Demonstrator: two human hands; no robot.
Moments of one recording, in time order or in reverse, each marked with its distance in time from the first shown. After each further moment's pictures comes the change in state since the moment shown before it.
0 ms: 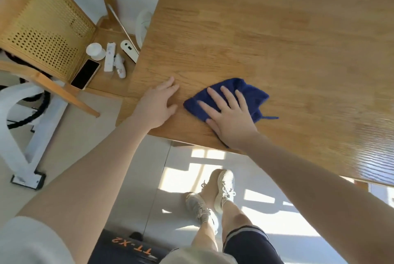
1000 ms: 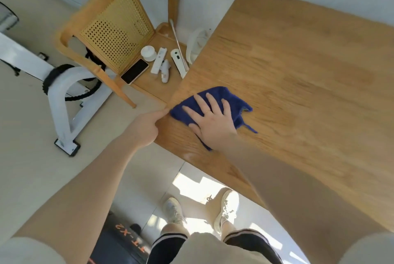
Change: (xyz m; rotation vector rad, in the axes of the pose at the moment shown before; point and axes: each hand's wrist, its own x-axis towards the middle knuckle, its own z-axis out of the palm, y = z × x) left_hand -0.038 -0.059 -0.029 -0.326 -0.045 -0.522; right_hand 0.112 -0.052 -0.015 0.058 -0.156 -0.264
